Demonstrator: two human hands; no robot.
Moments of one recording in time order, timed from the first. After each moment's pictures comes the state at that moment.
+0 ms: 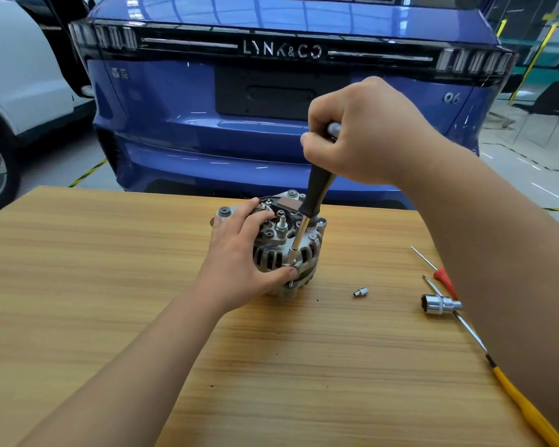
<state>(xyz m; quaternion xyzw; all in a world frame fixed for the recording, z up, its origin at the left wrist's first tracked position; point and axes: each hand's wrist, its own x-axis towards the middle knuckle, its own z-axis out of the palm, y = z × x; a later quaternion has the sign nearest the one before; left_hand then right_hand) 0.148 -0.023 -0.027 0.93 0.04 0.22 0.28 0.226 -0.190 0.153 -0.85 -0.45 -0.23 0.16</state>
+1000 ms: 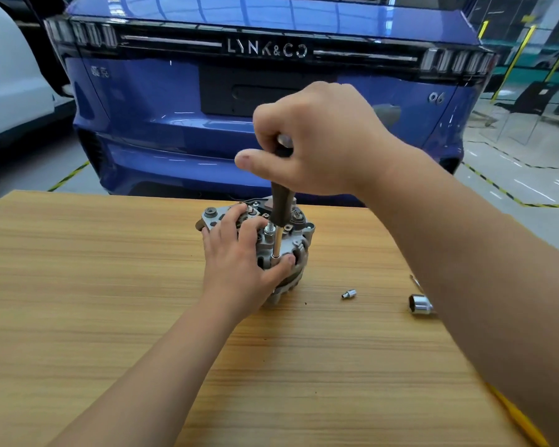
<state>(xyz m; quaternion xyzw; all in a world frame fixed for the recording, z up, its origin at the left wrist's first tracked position) 0.168 -0.049 -0.041 0.91 0.09 0.32 0.24 0.206 -0.171 0.154 -0.82 -0.51 -0.27 0.06</state>
